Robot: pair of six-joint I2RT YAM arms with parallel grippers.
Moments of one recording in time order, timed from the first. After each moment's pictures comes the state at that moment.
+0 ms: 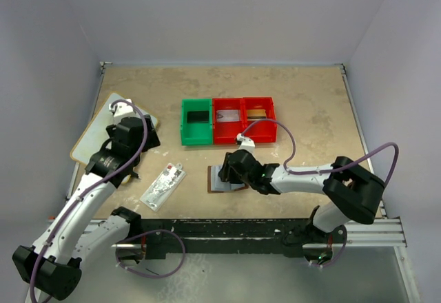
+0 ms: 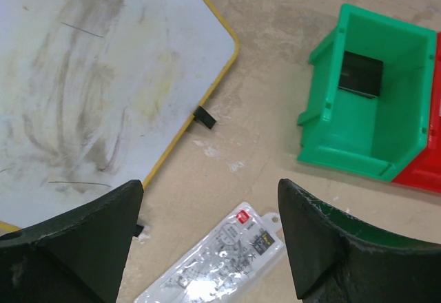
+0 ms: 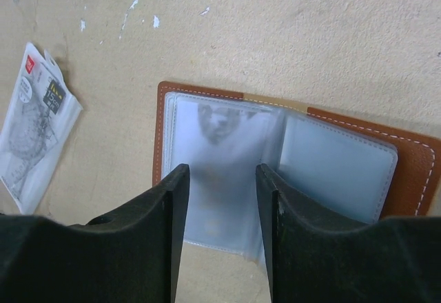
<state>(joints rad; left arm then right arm) -0.40 0.85 0.85 -0.65 -0.55 -0.48 1.01 1.51 0.64 0.09 0.28 0.93</state>
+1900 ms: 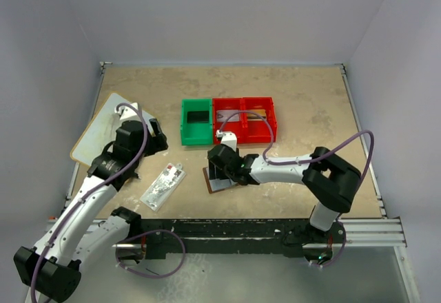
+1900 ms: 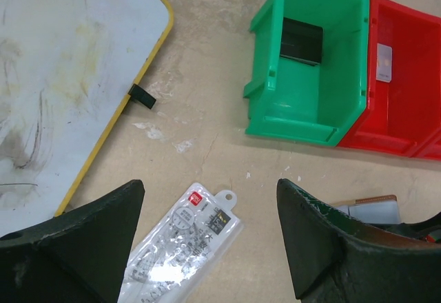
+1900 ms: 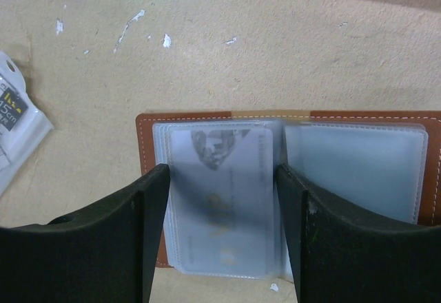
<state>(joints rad) -0.40 0.83 0.78 -0.56 -0.30 -0.54 1.04 1.69 0.90 -0.13 0.35 0.79</state>
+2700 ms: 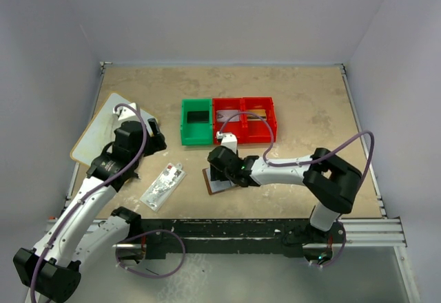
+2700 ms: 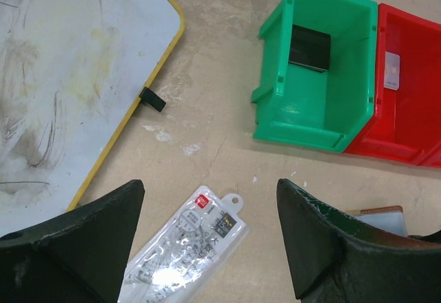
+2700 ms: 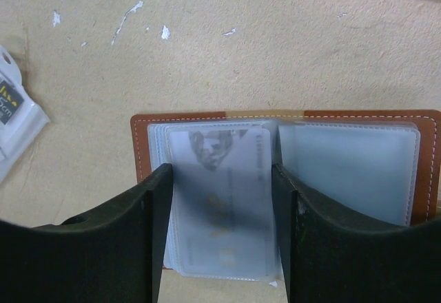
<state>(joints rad) -0.40 0.81 0.78 -0.57 -0.35 -0.54 1.08 1.71 0.92 -0.16 0.41 0.79</state>
